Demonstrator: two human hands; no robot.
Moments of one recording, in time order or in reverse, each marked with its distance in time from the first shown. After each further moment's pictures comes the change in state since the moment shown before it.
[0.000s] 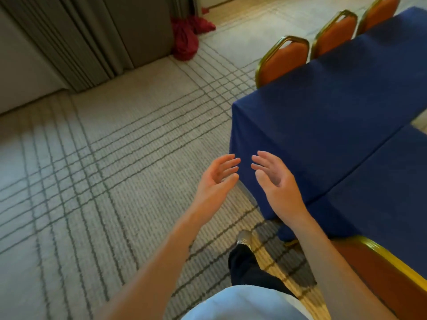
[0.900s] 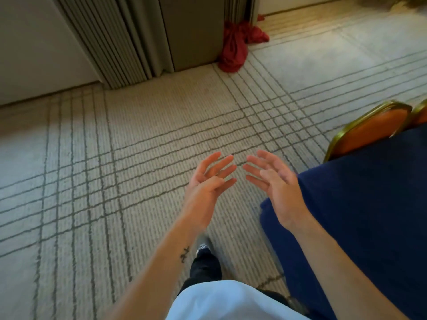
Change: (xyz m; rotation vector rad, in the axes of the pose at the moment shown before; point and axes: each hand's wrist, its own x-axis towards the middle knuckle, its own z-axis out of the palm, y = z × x) left_hand 0.305 0.077 -0.242 -0.582 0.268 -0.047; right_hand 0.392 -0.078 0.194 0.327 -0.160 0.171
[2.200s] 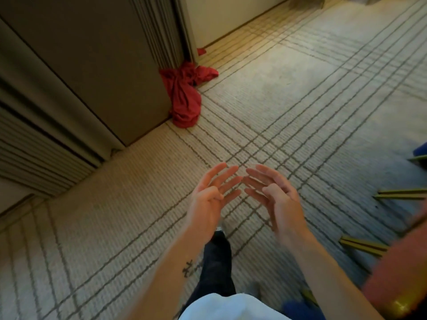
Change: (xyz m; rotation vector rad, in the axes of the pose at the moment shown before) left_hand 0.642 0.126 0.227 0.074 -0.220 -0.204; right_hand 0.597 -0.166 -0.111 0.343 0.328 -0.041
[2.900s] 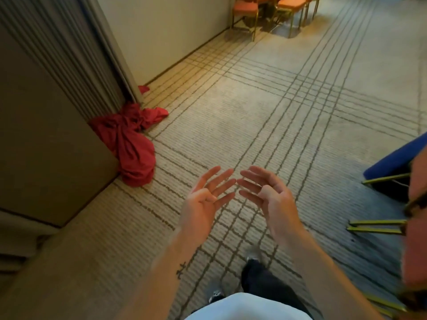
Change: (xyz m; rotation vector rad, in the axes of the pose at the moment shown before) left_hand 0.411 0.137 0.079 -0.037 -0.323 -0.126; right_hand 0.370 -0.136 0.057 -0.059 0.221 -0.149
